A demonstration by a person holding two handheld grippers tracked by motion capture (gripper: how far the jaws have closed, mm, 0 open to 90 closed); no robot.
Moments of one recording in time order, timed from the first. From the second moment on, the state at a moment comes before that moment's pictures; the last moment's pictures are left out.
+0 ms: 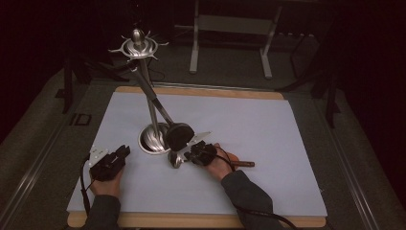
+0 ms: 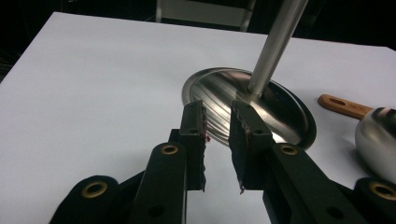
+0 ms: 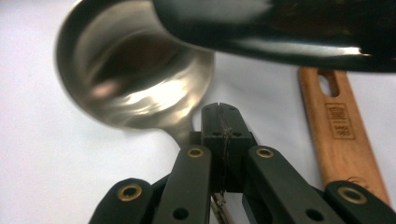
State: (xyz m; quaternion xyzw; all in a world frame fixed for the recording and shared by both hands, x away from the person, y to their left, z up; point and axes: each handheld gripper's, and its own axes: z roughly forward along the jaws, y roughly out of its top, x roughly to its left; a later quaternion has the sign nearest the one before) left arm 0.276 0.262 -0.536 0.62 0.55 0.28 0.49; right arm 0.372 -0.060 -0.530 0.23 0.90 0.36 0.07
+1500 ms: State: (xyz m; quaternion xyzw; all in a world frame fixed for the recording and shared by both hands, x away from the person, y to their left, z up) left arm 0.276 0.262 -0.537 0.62 0.55 0.27 0.48; right arm 0.334 -0.127 -0.516 0.12 0.92 0.38 0.05
